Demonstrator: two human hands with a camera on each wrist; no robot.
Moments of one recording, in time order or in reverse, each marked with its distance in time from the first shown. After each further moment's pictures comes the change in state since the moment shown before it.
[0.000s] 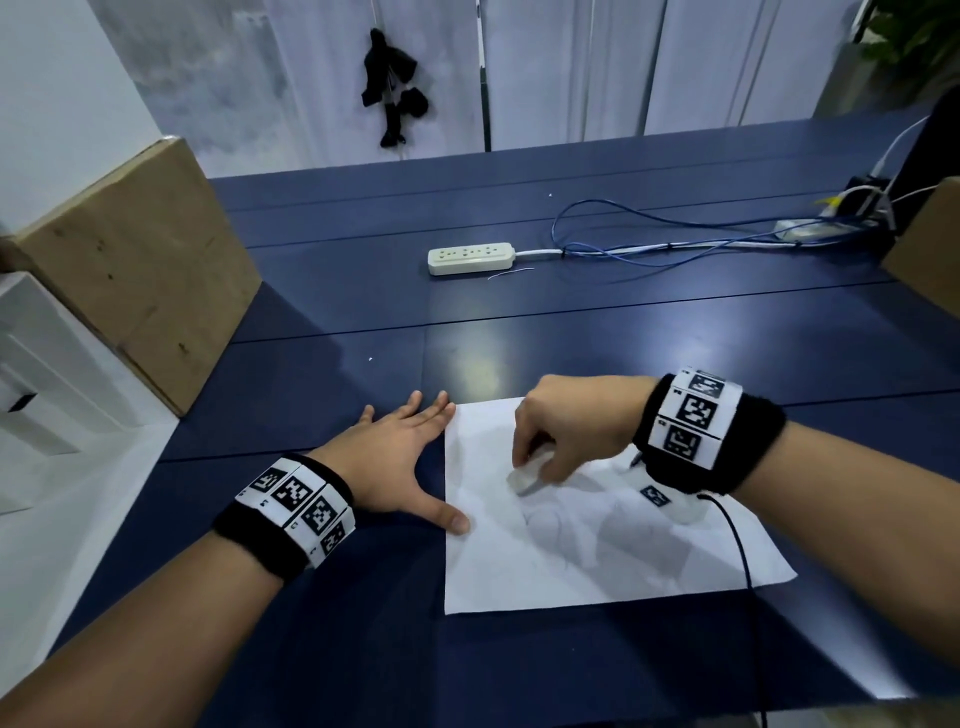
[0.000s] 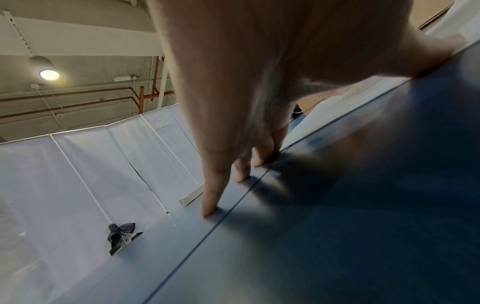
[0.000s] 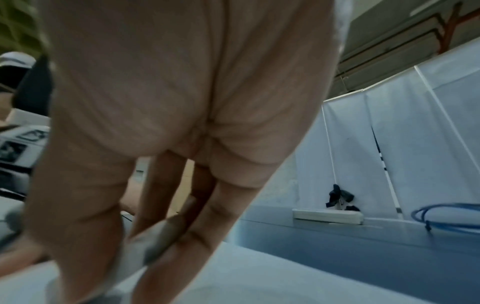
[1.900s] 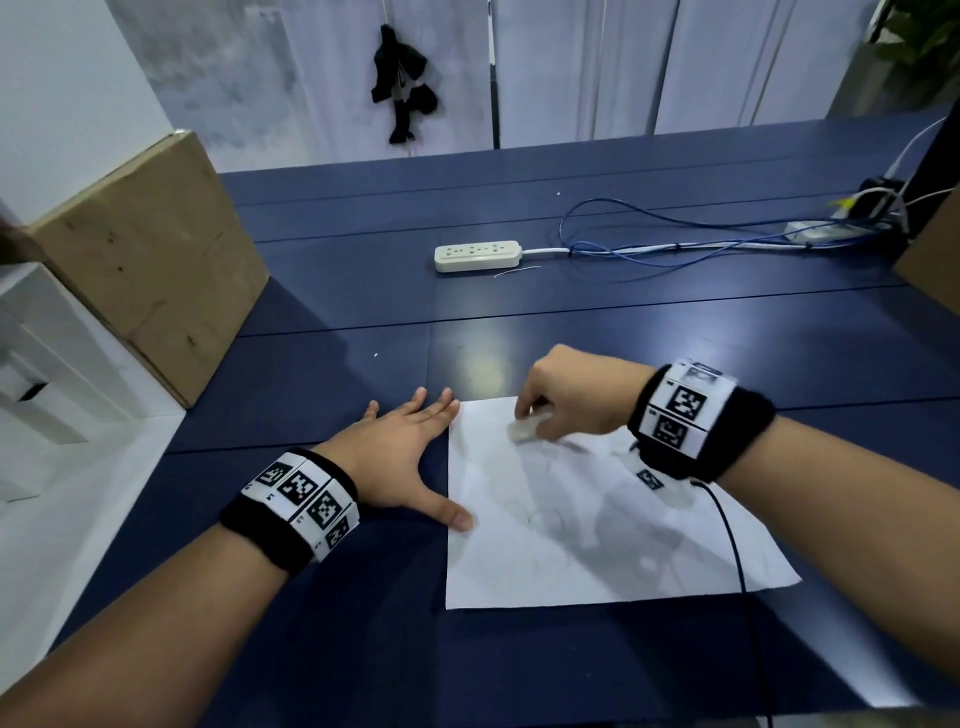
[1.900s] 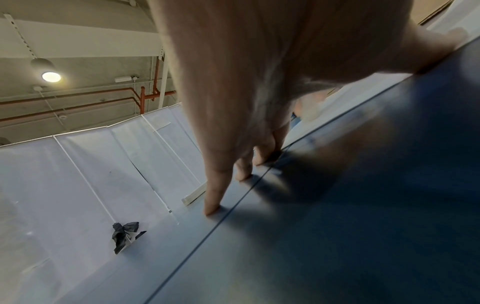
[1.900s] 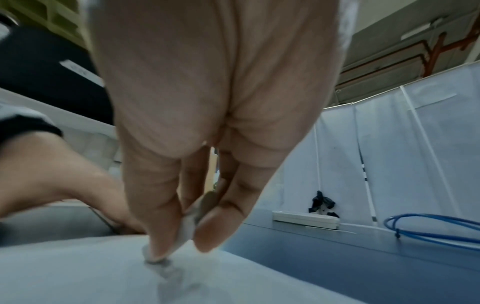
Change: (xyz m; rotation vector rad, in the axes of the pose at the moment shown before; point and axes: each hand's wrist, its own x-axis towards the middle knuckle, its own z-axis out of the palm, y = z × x) left_hand -0.001 0.000 -0.001 0.000 0.007 -0.006; right_hand 0.009 0.010 -0.010 -0.019 0.171 0.079
